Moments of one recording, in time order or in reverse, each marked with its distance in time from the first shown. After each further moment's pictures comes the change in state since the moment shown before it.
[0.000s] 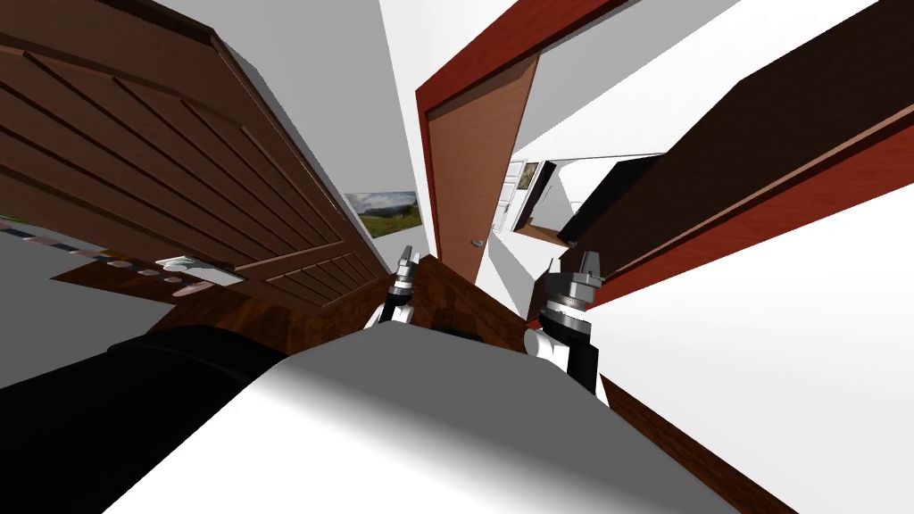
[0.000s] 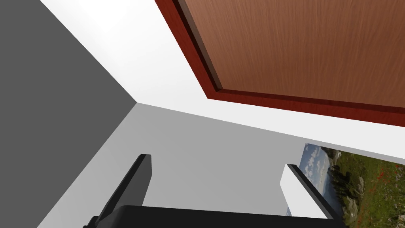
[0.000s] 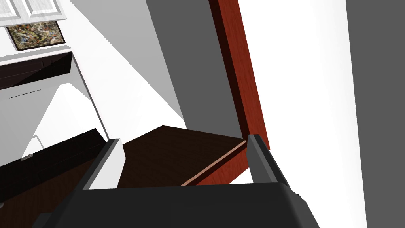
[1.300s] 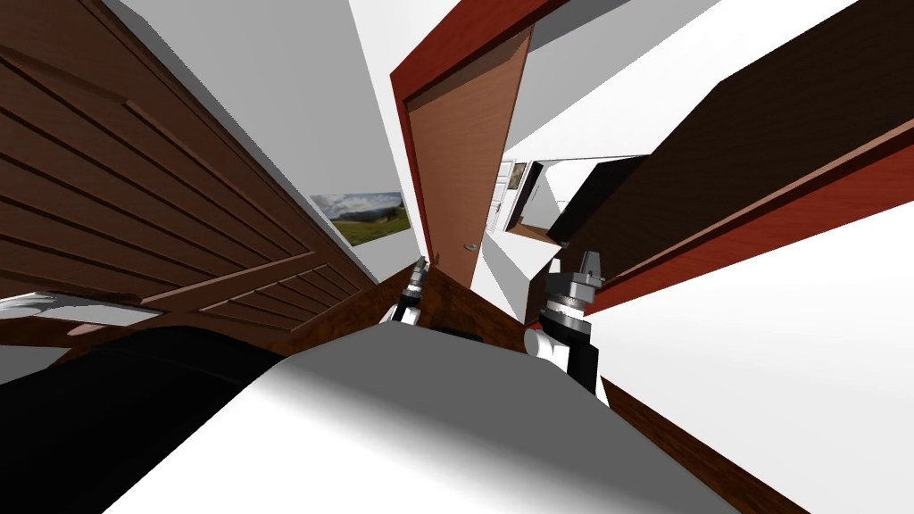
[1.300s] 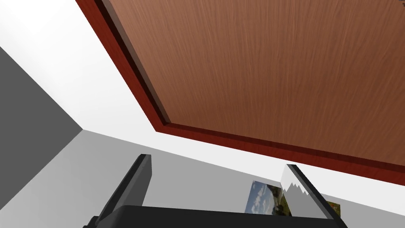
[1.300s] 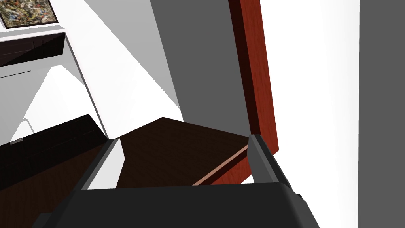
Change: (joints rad) arm -0.093 0.025 -0.049 0.273 0.003 -0.032 0.008
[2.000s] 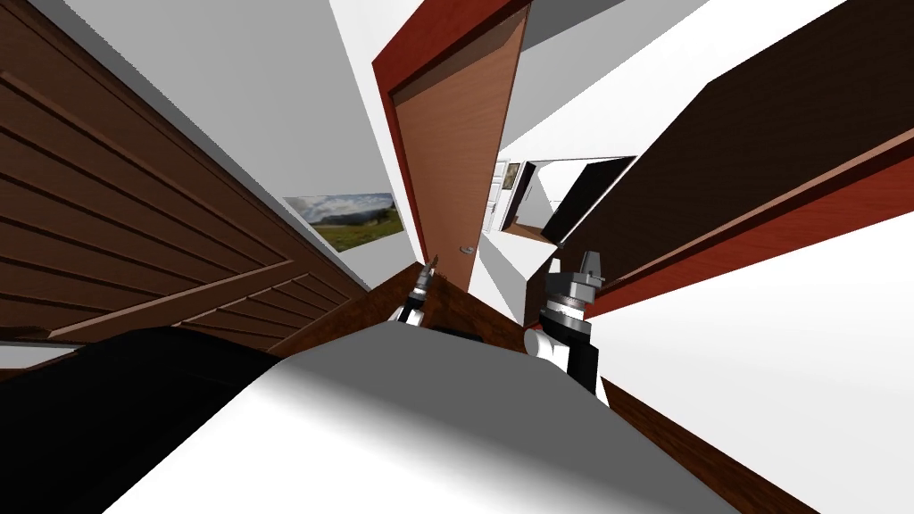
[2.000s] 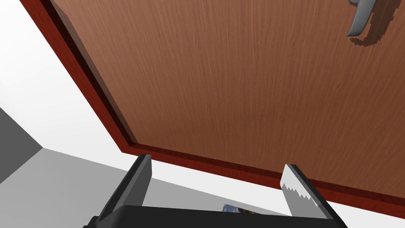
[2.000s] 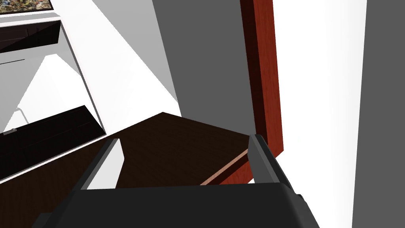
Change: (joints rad) arm -0.057 0.002 -0.030 0.180 0.002 -0.032 0.002
